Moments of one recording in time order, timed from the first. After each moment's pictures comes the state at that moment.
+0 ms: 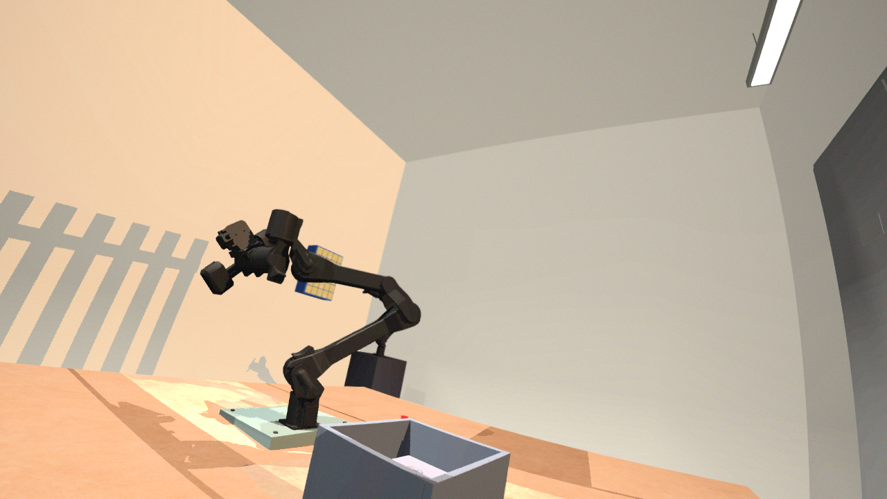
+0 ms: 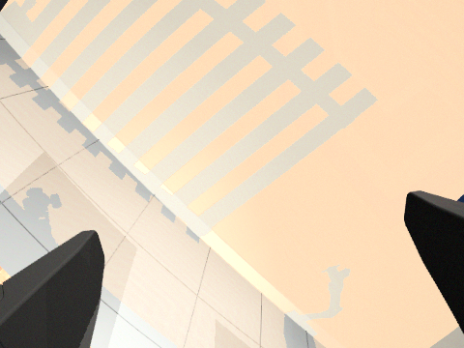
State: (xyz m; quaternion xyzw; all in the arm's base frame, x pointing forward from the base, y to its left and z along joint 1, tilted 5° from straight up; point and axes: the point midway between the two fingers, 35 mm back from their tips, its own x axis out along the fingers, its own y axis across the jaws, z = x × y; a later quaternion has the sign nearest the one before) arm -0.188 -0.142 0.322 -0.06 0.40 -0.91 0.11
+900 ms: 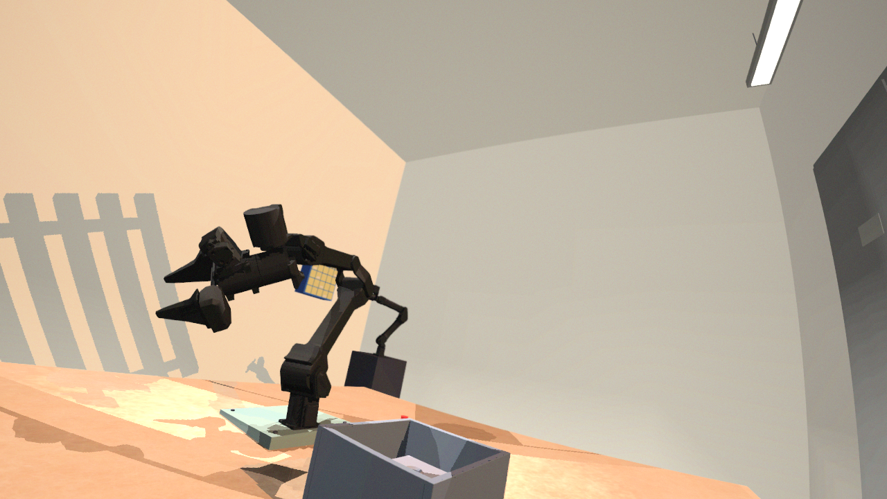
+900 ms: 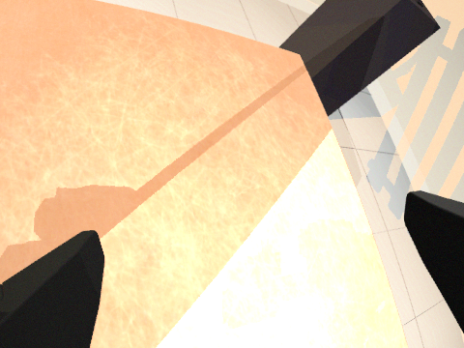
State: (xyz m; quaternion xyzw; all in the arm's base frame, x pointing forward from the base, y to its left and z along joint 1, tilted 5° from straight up) arm -0.001 -0.257 0.225 0.00 0.42 -0.74 0.53
